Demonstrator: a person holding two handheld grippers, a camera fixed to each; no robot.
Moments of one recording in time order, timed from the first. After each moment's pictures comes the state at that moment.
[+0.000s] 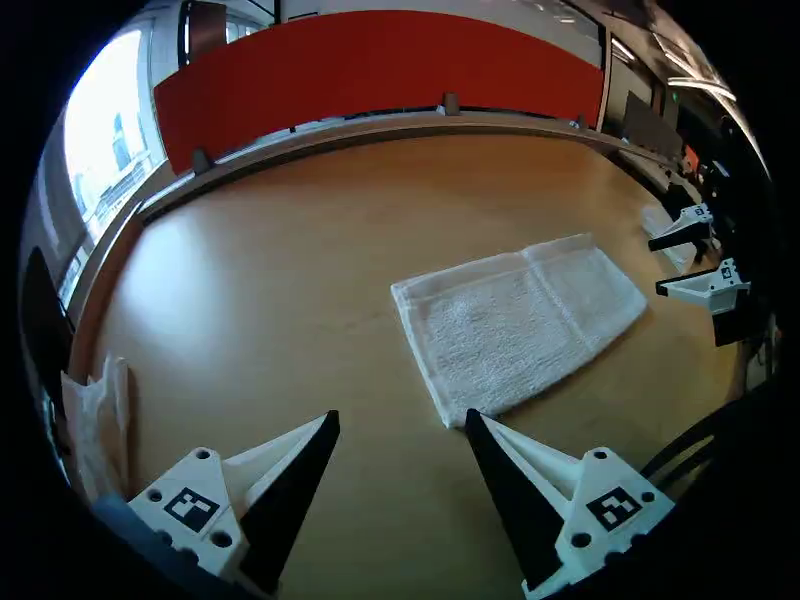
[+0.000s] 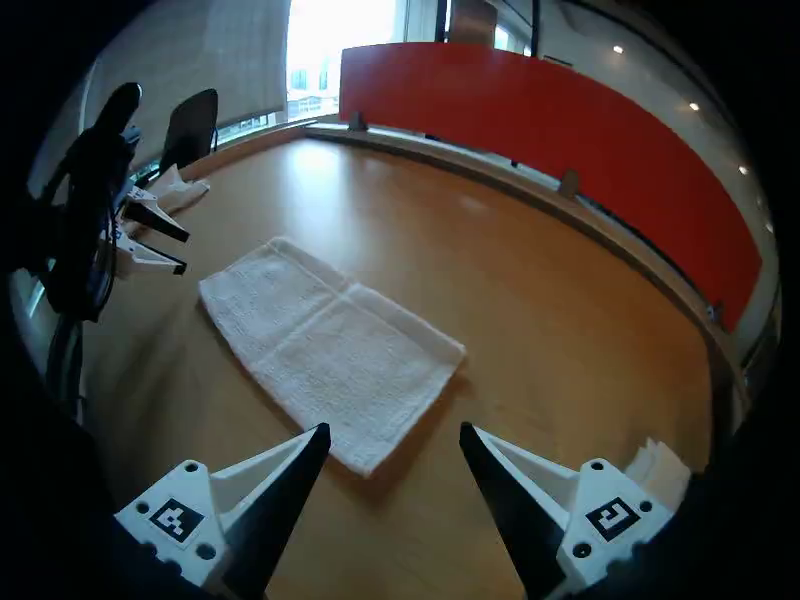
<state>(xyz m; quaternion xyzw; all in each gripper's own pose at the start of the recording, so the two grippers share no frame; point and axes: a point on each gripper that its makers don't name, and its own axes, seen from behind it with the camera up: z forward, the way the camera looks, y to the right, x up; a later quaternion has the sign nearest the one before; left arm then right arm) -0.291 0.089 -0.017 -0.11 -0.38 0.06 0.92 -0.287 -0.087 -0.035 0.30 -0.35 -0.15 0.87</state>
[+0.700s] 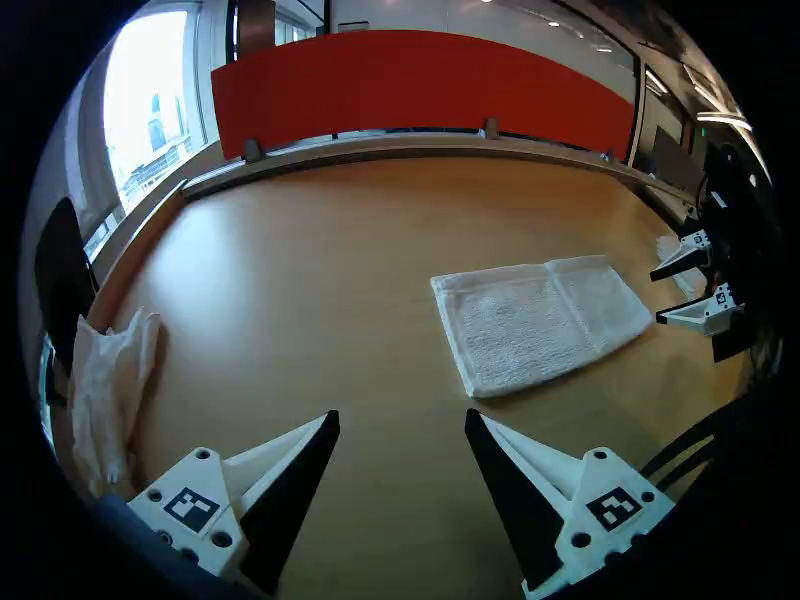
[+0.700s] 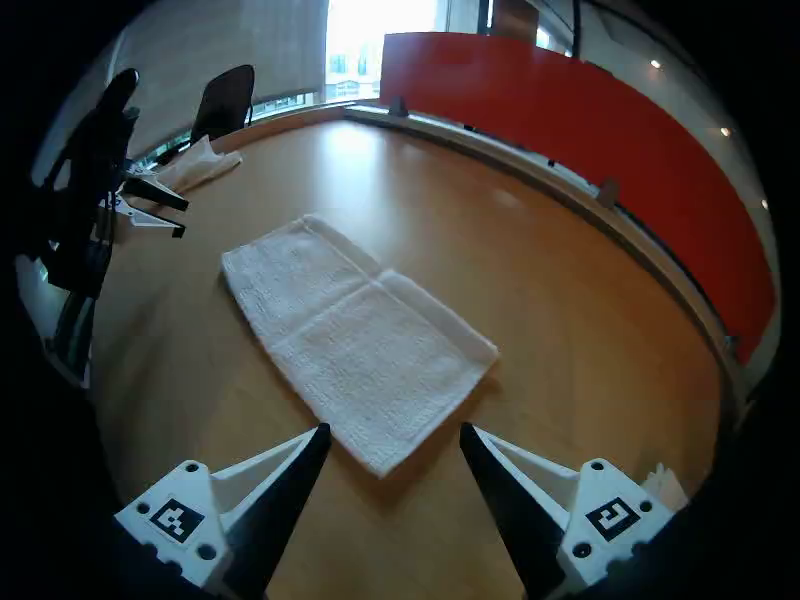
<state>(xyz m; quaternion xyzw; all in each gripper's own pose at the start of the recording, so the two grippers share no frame) -0.281 0.058 -0.053 -0.05 -0.36 0.02 0.93 -0.296 -0.095 -0.038 0.35 -0.36 -0.18 0.84</state>
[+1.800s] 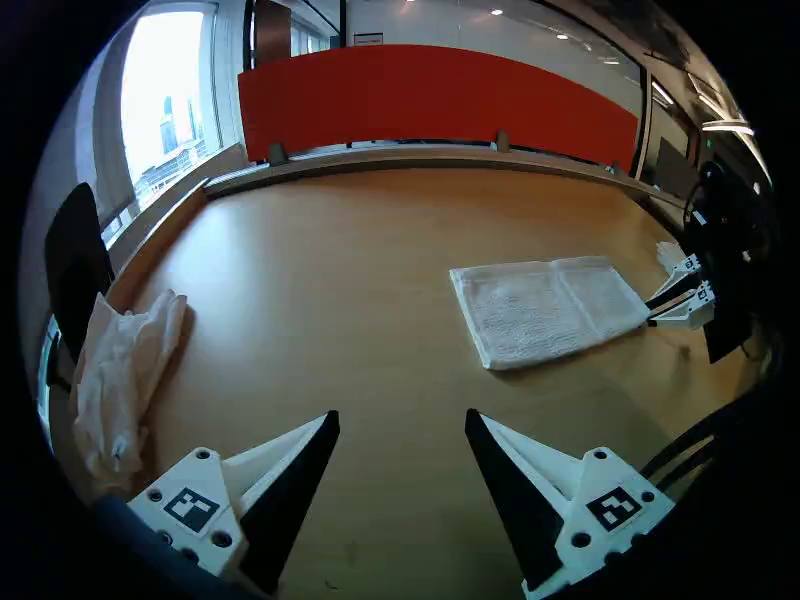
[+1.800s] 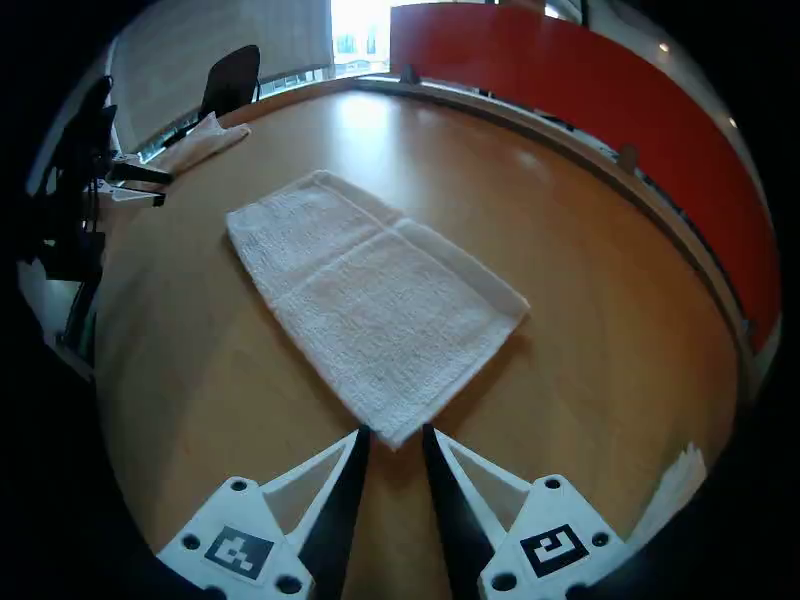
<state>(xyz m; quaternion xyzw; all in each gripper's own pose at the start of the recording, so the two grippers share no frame) -0.279 0.031 -0.088 -0.04 -0.33 0.01 0.94 -0.331 -0.085 -0.054 0.36 -0.41 -0.18 0.82</state>
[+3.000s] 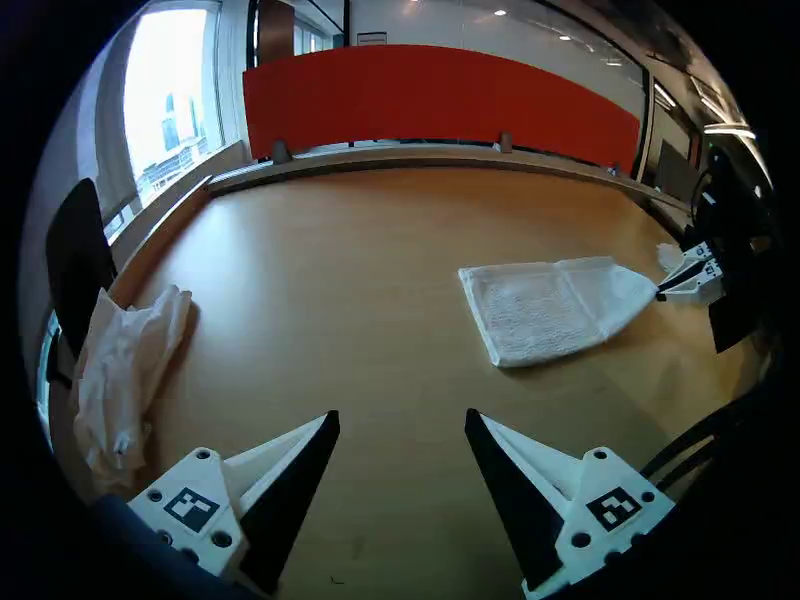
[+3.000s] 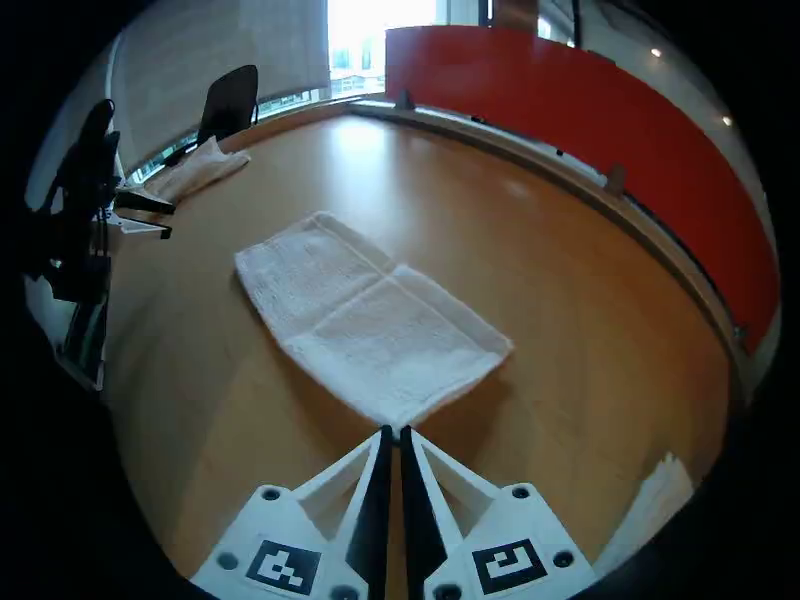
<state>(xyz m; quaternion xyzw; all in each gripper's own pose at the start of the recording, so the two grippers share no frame) -0.278 0.027 -0.092 -0.03 -0.33 0.00 0.94 -0.287 -0.091 -0.050 0.36 -0.38 -0.17 0.83</state>
